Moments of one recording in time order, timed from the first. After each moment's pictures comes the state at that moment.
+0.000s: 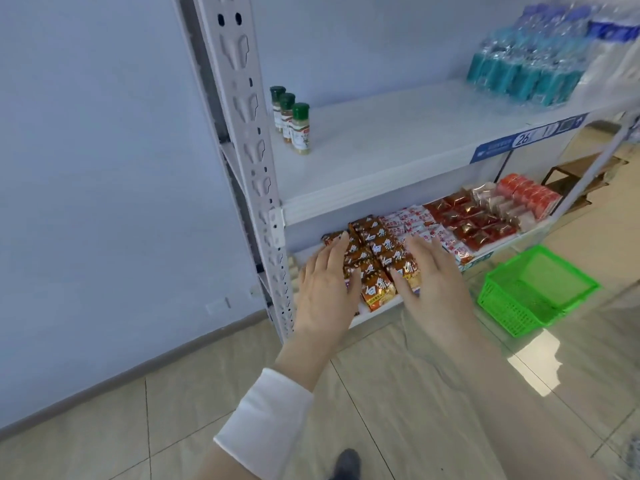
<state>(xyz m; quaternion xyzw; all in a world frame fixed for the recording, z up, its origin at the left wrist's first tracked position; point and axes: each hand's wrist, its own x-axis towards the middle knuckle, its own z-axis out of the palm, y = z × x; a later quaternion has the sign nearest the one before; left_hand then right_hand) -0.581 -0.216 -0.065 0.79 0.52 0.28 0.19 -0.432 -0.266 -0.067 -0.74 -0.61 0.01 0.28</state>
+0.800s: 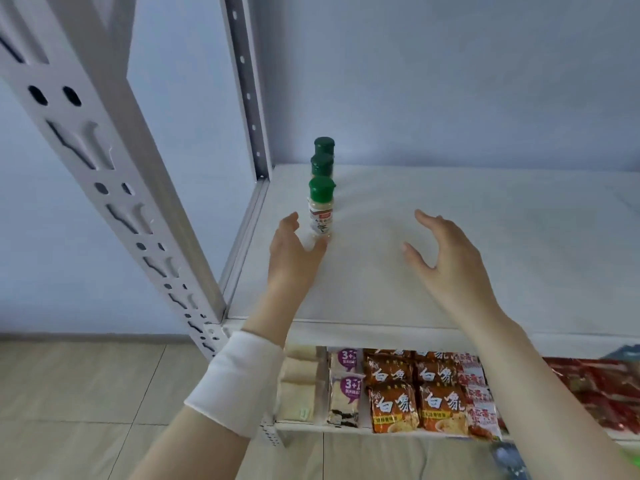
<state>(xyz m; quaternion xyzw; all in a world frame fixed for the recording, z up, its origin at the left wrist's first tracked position) -0.495 0.062 -0.026 0.47 0.72 0.44 0.26 -0.298 0.060 -0.002 -0.56 -0.75 0.15 0.32</state>
